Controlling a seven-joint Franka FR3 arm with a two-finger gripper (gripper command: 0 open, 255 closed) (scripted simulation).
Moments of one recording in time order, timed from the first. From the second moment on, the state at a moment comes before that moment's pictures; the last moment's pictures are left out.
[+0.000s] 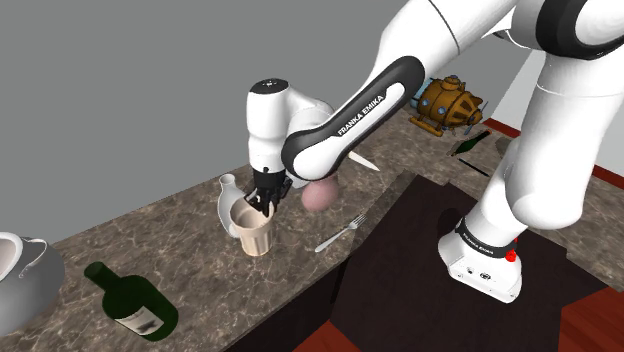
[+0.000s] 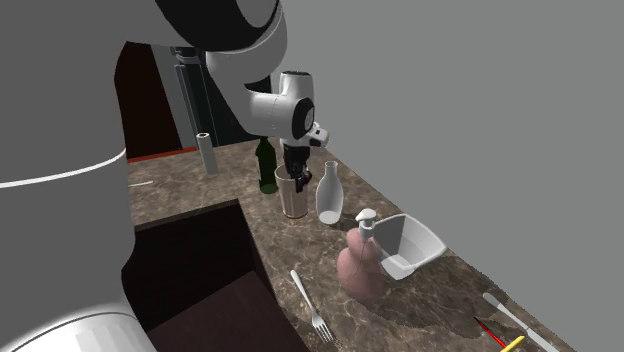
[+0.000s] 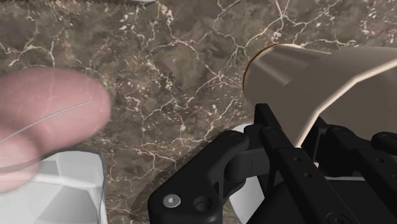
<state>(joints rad) 0.22 0.26 0.40 -2.15 -0.08 2.45 0.78</state>
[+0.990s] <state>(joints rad) 0.20 0.13 0.42 -2.08 -0.01 2.27 0.74</state>
